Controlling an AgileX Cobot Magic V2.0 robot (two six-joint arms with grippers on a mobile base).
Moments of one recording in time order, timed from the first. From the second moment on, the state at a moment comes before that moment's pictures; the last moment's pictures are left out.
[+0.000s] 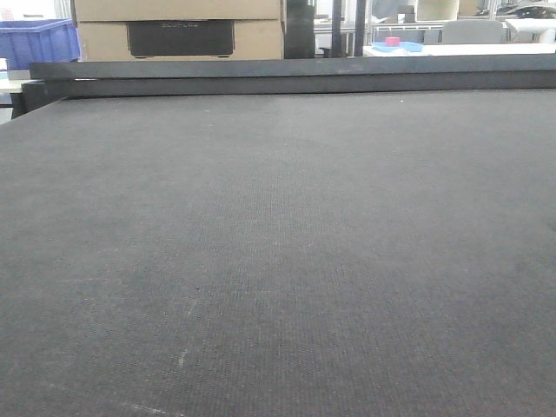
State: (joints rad) left arm -0.09 0.01 -0.19 -0.04 0.16 0.05; right arm 0.11 0.00 -0.12 0.07 0.09 -0.12
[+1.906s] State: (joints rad) left arm -0.09 1.10 -1.03 -0.12 0.86 0.05; right arm 0.10 1.48 -1.29 0.07 1.22 -0.09
